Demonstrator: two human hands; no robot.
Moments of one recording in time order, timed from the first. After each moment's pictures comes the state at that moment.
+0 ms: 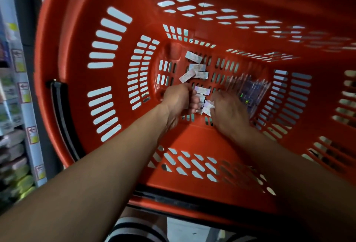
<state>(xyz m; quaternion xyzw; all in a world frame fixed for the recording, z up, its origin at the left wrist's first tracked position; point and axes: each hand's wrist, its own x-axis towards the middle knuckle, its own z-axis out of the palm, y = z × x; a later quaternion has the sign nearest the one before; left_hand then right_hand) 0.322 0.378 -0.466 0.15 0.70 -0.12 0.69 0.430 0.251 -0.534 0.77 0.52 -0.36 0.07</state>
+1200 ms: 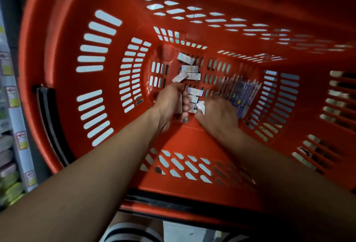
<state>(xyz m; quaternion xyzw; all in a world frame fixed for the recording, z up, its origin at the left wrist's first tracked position) 0.317 0.375 -0.477 0.14 0.70 -0.12 0.69 0.416 0.253 -0.533 0.80 0.49 -0.34 0.08</state>
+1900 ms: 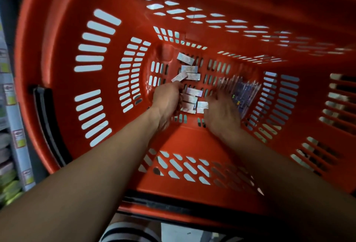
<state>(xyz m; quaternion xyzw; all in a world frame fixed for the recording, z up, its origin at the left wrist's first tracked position) 0.311 0.374 -0.485 0.24 0.71 -0.06 0.66 0.427 0.249 -0.535 0.79 0.48 -0.37 0.12</state>
